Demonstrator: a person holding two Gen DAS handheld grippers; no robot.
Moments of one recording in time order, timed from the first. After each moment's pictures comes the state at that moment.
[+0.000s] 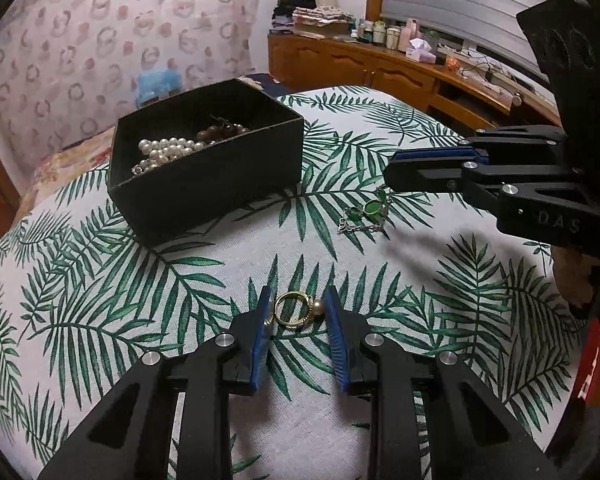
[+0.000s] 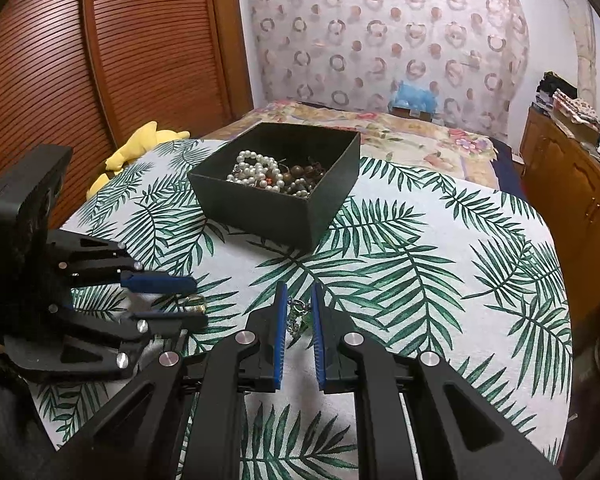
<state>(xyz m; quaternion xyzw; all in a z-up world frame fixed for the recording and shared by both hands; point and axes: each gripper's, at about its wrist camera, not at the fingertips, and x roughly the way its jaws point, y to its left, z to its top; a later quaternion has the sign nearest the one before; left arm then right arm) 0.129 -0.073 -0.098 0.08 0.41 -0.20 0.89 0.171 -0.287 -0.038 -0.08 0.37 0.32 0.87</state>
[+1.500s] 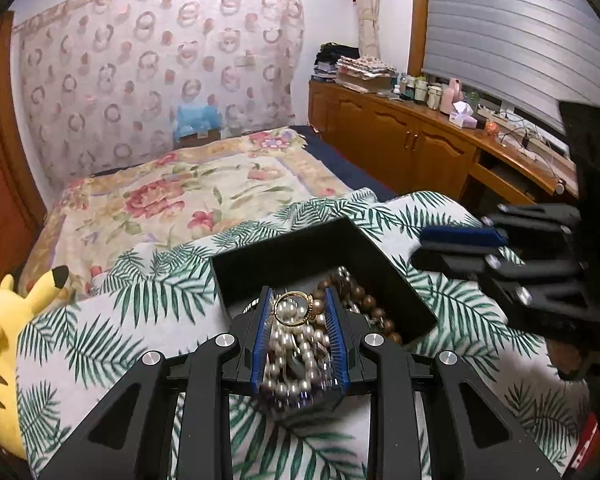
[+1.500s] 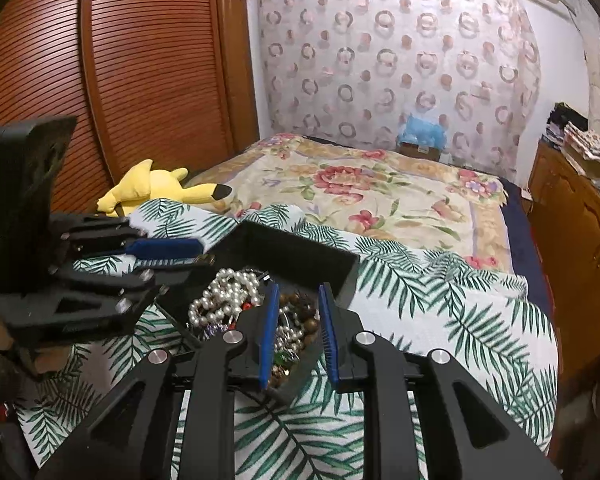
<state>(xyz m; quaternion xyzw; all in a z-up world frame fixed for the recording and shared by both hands) 0.232 -0.024 -0.027 0.04 0.35 -0.15 0.93 0.257 -0.248 0.008 -0.07 0.33 0.33 0.88</state>
